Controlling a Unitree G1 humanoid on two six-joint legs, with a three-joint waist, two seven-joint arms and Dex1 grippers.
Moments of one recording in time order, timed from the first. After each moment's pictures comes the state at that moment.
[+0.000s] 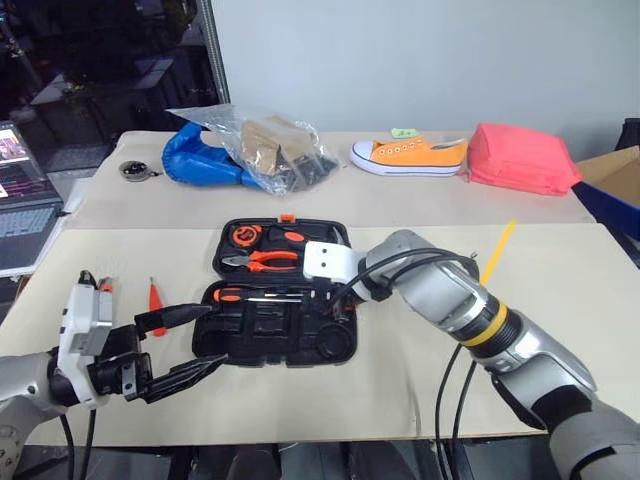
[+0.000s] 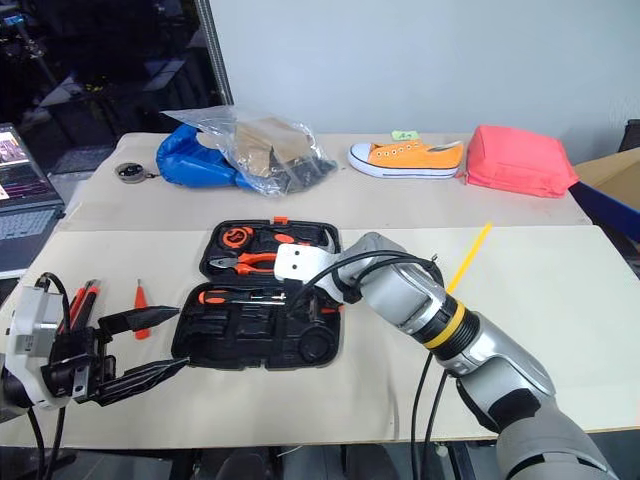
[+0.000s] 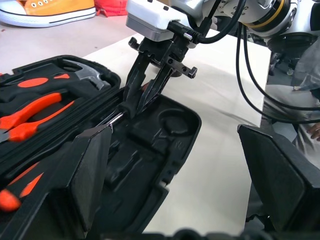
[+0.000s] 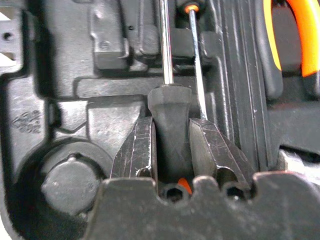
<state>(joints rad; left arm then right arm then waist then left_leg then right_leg) 0.34 0.81 0.60 -0.62 -0.90 0.57 -1.11 -0.93 -0.43 0.68 -0.13 0.01 0.91 1.06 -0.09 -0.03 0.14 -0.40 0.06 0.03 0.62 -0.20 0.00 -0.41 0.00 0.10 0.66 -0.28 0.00</state>
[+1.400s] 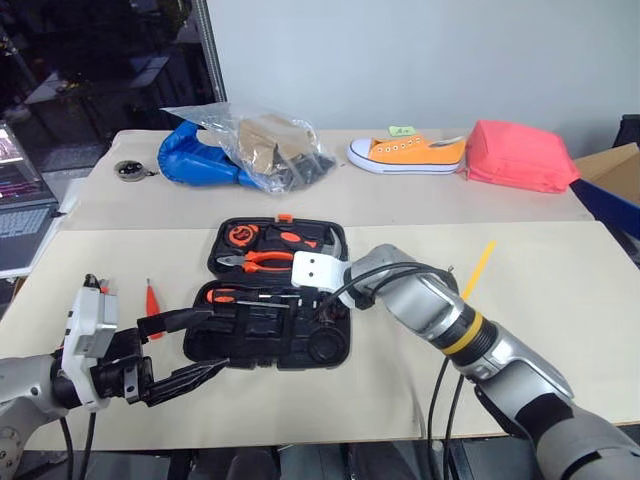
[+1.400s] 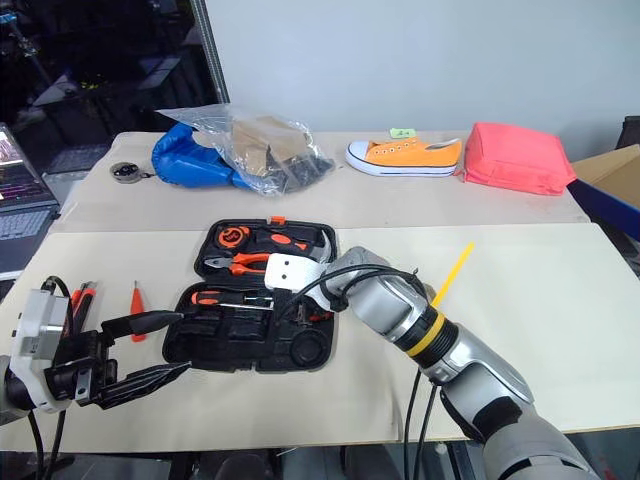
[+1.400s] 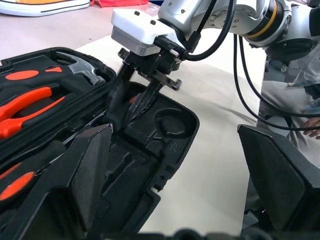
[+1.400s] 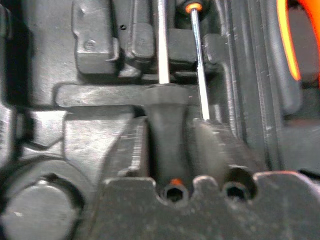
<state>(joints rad) 0.36 0.83 0.59 -0.61 -0.90 0.57 -1.11 -0.85 -0.42 0.68 -0.06 -0.06 0.71 1.00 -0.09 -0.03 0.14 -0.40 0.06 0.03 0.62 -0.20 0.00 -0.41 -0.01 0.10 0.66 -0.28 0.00</state>
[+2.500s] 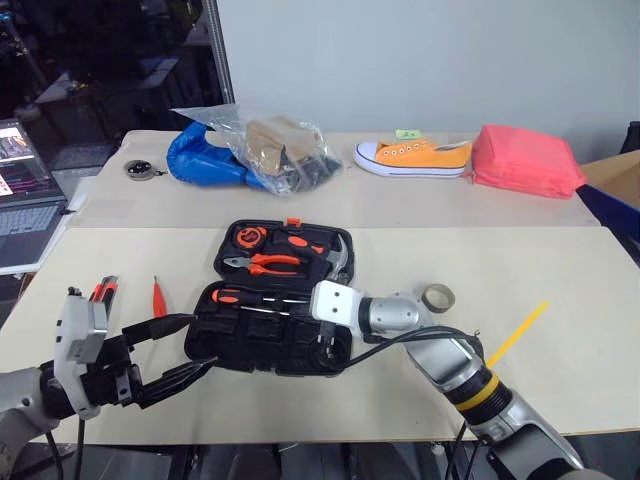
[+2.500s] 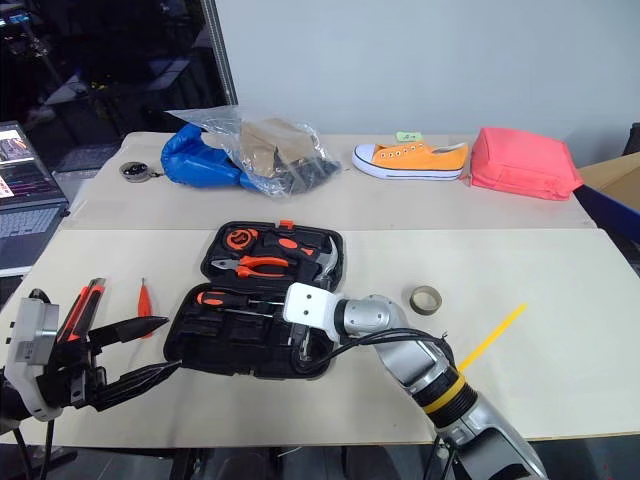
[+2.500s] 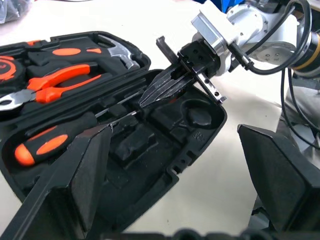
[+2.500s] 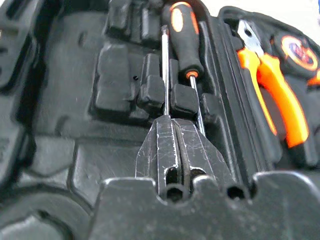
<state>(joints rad) 0.44 0.80 0.64 -0.61 -0.88 0.57 -1.06 -0.52 -0.38 0.58 -0.06 -0.14 0.21 0.80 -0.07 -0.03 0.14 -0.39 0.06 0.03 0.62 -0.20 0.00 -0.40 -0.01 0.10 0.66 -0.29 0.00</state>
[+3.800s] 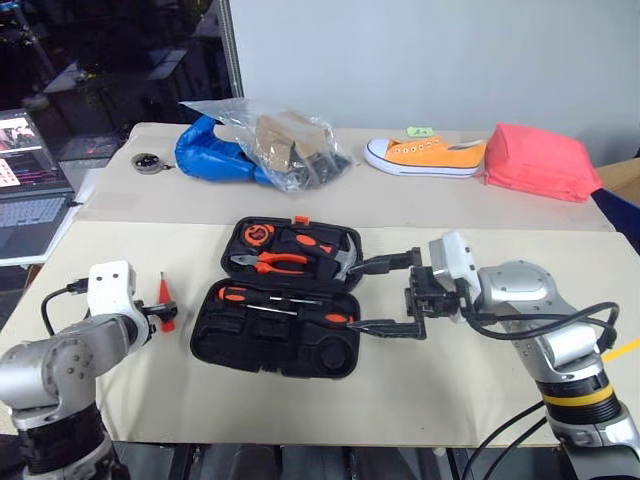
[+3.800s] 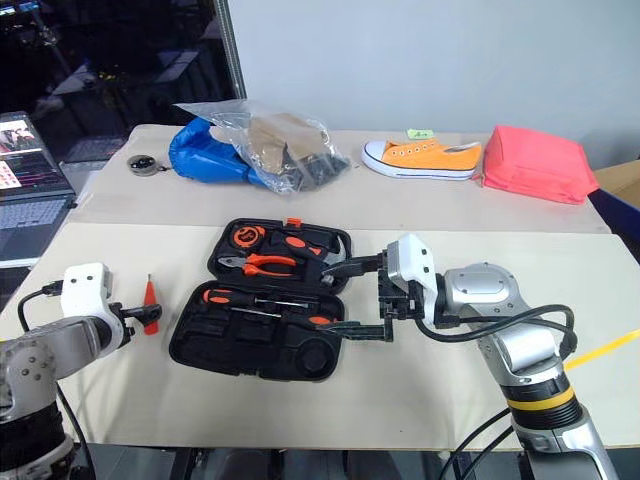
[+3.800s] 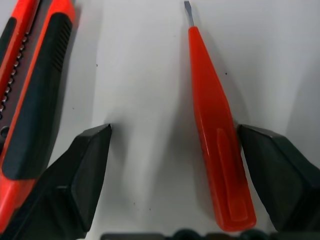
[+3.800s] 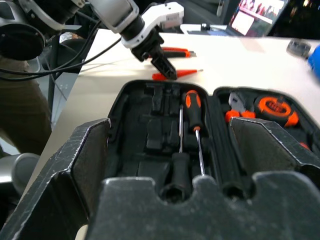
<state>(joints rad) -0.25 0.44 0.52 -0.42 -0.55 1.48 0.16 -0.39 -0.66 0.07 -0.34 0.52 0.33 1.18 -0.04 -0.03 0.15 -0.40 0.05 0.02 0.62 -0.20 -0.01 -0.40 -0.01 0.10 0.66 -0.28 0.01</state>
